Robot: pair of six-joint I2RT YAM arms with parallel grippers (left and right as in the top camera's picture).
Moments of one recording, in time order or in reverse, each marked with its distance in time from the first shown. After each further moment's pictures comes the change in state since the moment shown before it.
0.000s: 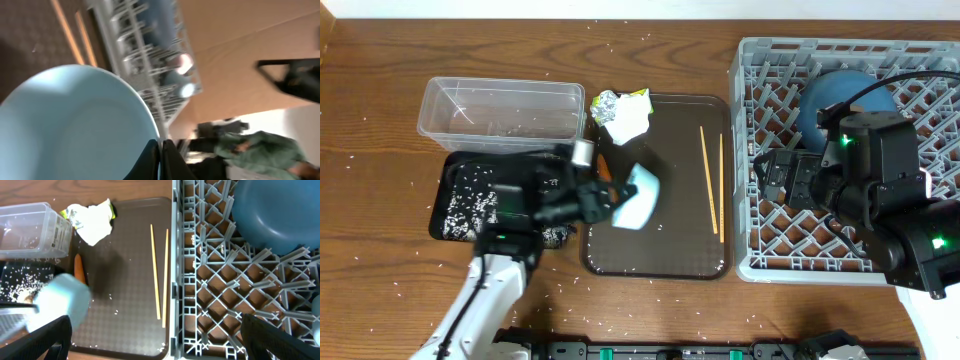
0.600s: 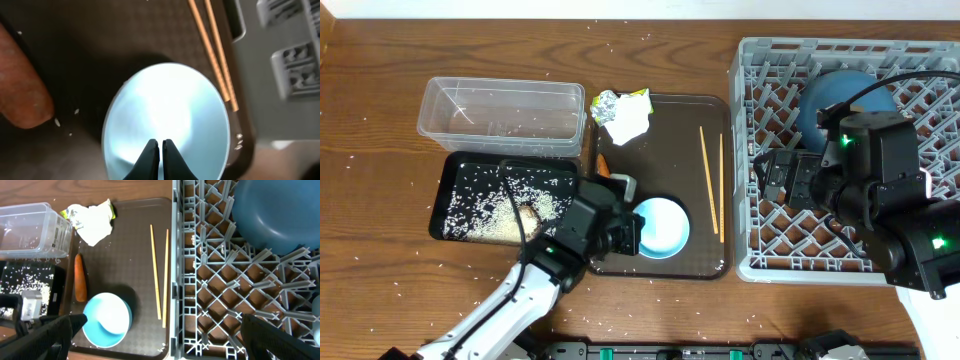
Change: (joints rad) left arm -0.405 0.003 0.000 -0.332 -0.787 0.255; right arm 0.000 0.000 0.000 0.000 0.000 0.000
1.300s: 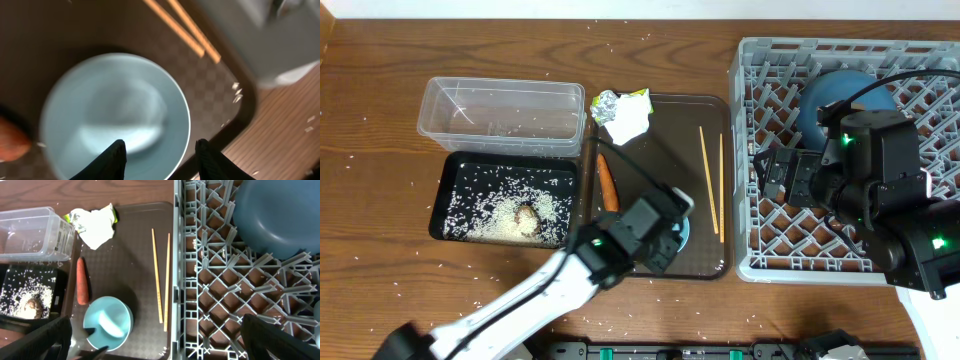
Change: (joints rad) left arm -0.294 0.151 0.286 -0.337 -0.202 0.300; right arm 0.000 0.000 0.000 0.018 0.000 0.000
